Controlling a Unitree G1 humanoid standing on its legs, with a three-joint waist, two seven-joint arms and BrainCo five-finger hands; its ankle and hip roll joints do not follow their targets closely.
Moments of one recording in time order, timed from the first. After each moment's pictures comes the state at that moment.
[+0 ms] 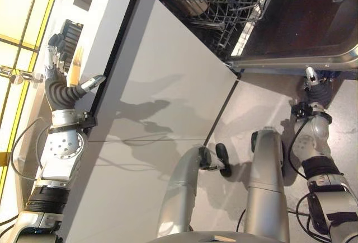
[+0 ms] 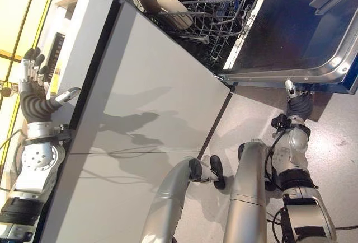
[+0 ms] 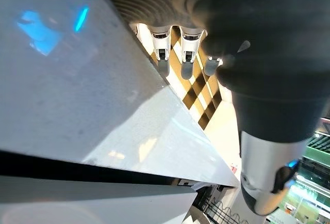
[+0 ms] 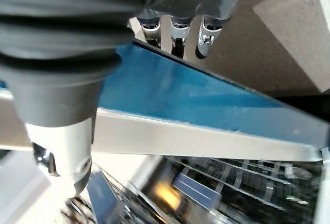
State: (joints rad) left arm -0.16 0.67 0.01 0.07 -0.26 -0.50 0.41; right arm -0.46 -0.56 -0.02 0.62 0.84 -0.40 -0.09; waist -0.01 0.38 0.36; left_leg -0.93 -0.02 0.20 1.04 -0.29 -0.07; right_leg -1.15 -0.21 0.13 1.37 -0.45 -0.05
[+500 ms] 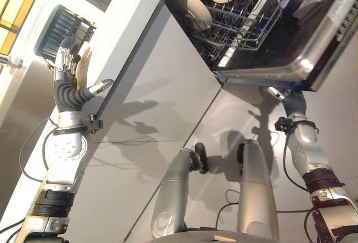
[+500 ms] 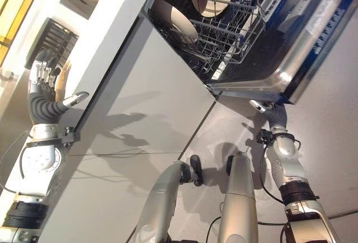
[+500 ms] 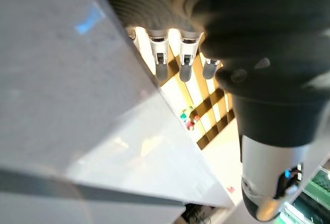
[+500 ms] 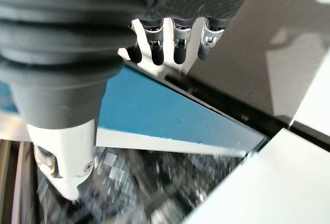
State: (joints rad) left arm -0.14 0.62 0.02 0.00 -0.25 -0.46 0.33; right arm -0.36 -0.56 0.10 0.45 0.58 -0.23 -0.08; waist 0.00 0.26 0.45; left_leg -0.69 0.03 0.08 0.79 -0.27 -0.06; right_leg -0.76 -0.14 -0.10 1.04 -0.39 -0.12
